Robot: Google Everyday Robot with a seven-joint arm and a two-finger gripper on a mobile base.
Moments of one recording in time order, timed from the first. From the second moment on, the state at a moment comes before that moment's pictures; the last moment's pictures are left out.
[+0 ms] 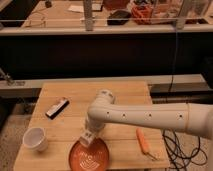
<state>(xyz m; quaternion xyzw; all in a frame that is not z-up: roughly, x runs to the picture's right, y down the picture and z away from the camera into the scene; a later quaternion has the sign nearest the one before) -0.066 0.207 0.736 -0.22 -0.23 -0.40 0.86</state>
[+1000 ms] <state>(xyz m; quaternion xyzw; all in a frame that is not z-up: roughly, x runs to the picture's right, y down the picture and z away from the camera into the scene) -0.062 0.227 0.622 -0.20 -0.43 -0.59 0.65</state>
